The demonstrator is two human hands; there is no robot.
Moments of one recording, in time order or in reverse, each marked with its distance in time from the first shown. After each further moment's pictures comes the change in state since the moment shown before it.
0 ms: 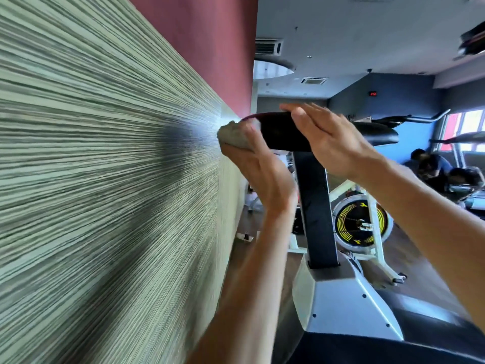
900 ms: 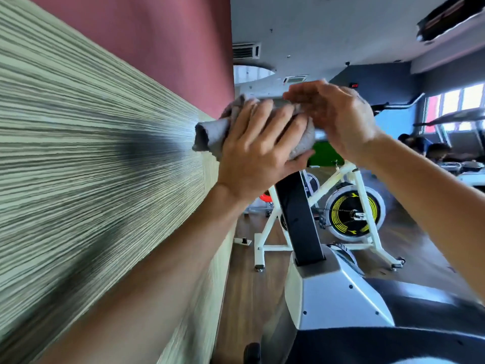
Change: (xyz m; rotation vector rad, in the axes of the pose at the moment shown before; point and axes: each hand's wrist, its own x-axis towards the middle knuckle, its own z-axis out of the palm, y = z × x) left_hand 0.032 0.001 0.005 1.008 -0.560 1.597; right_hand 0.006 0.062 -0.035 0.918 0.140 0.122
